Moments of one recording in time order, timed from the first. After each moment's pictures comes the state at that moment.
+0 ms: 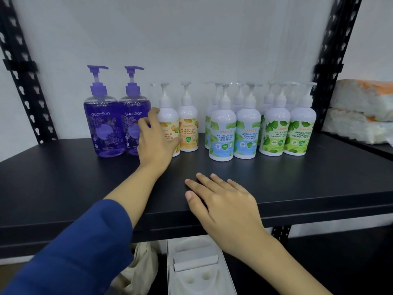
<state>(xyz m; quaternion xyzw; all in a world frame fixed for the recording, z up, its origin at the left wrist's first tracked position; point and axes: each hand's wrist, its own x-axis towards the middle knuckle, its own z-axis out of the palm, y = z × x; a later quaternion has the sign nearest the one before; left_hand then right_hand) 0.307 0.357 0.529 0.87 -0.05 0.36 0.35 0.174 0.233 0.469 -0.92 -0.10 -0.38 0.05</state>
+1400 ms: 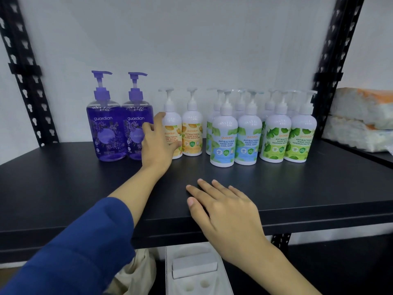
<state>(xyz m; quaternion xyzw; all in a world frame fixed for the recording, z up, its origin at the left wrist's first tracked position) 0.314 0.357 0.534 0.87 -0.05 0.33 0.36 0.172 0.234 0.470 -0.92 -0.10 -0.37 0.06</state>
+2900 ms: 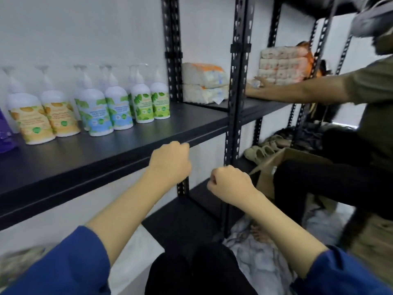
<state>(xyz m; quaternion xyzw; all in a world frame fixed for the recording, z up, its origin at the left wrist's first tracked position) 0.105 0.206 0.490 0.87 -0.45 0.18 0.06 -0.006 0.103 0.449 -0.96 0.24 -0.11 0.07</state>
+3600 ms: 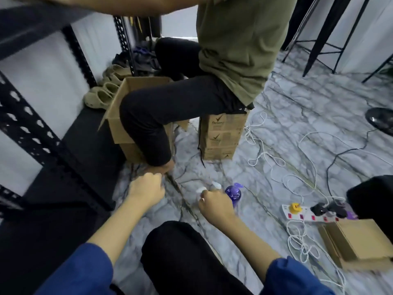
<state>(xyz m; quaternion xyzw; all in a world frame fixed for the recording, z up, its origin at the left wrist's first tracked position) -0.049 -0.030 0.248 0.68 -0.72 -0.12 -0.08 -0.232 0.011 0.206 -0.73 0.66 -0.07 0.13</state>
